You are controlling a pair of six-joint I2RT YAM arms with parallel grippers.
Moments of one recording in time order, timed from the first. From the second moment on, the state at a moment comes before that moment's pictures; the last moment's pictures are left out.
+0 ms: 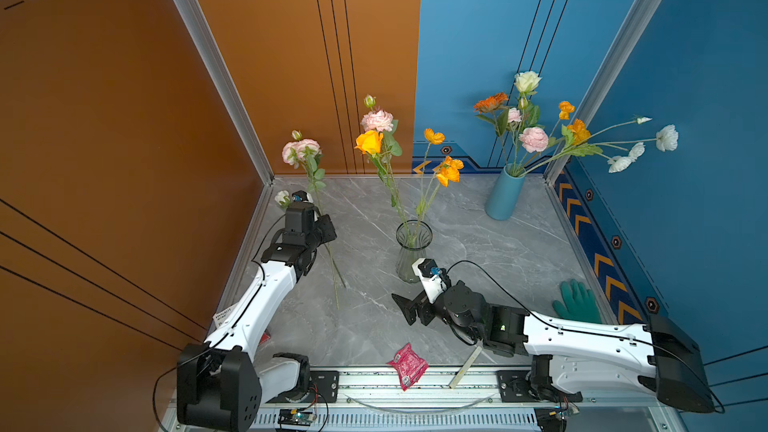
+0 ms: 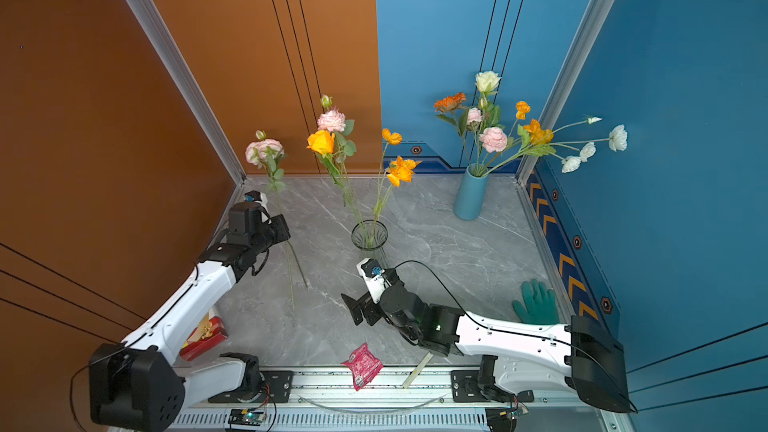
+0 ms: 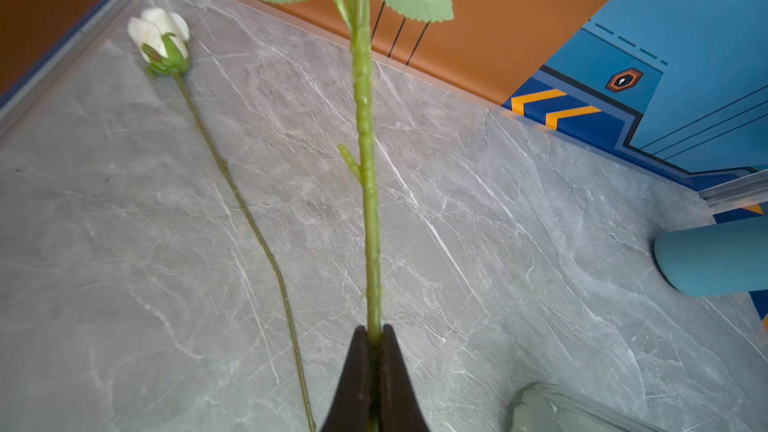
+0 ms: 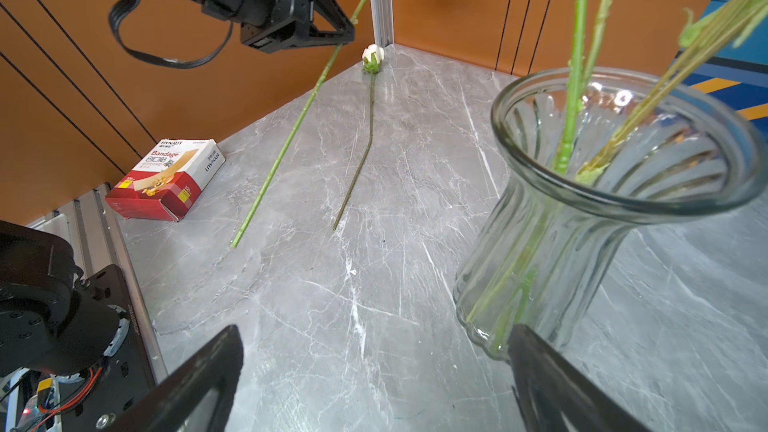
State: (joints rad) left arm -0.12 1.15 0.88 -0.30 -0.04 -0.45; right arm 1.21 1.13 0.65 0.13 0.36 0.27
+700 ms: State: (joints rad) left arm -0.44 0.81 0.86 0.07 0.02 -0.45; right arm 1.19 1.00 0.61 0.06 0.42 0.28
